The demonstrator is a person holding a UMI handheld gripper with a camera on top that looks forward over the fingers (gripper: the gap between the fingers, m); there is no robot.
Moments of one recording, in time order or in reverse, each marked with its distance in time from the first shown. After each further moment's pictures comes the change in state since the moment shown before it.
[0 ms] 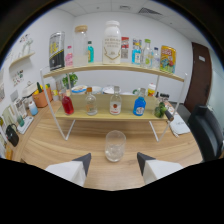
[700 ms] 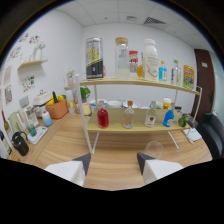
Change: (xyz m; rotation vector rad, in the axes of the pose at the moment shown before) arm -0.126 -0.025 -0.002 0.171 -0.073 0.002
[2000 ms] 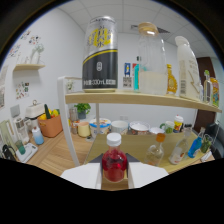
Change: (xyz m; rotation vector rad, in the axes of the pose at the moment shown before) arm -0.031 -0.083 0.151 0.173 0.001 -0.030
